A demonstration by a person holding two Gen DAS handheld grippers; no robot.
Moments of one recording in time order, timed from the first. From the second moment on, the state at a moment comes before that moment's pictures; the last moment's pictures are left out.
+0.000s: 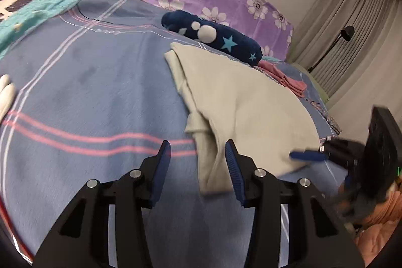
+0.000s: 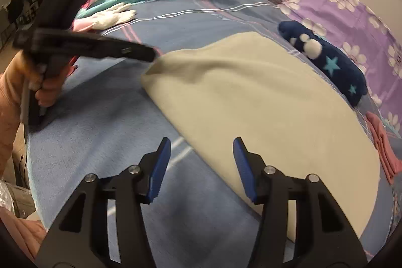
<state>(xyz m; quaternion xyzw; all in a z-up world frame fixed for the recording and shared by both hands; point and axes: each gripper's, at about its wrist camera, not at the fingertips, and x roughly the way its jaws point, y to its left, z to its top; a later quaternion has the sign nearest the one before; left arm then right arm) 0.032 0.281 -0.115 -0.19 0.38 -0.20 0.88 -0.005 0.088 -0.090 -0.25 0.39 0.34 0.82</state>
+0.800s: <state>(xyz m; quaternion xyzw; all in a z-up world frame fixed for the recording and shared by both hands) 0.212 0.288 -0.166 -0.35 0.39 -0.25 0.81 -0.008 0.181 -0.138 -0.45 0.24 0.23 0.83</state>
